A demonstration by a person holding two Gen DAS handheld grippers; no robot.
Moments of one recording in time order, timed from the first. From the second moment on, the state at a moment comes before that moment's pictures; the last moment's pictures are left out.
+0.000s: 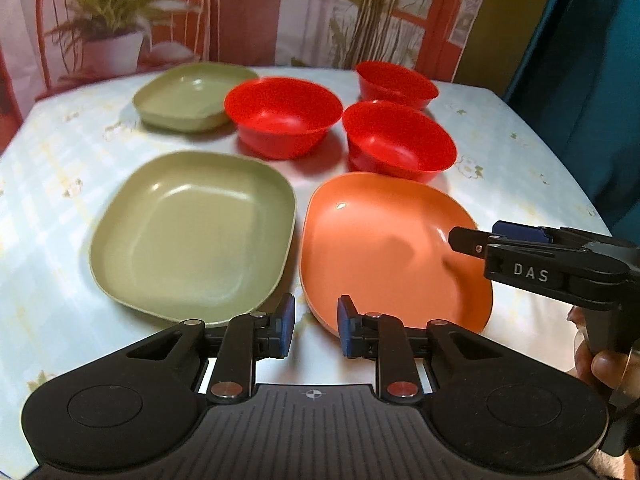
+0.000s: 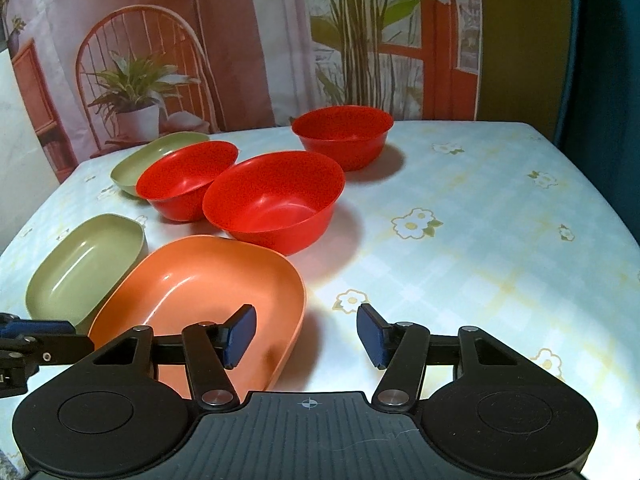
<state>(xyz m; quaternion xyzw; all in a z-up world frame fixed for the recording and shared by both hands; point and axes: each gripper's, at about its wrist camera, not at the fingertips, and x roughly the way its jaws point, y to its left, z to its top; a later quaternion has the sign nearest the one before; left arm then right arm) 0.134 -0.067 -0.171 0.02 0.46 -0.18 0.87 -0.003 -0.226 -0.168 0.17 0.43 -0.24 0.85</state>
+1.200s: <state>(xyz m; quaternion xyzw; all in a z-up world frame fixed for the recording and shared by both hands) 0.138 -0.072 -0.160 0.04 0.43 -0.21 0.87 0.000 -0.227 -0.149 0.18 0.42 -0.25 0.85</state>
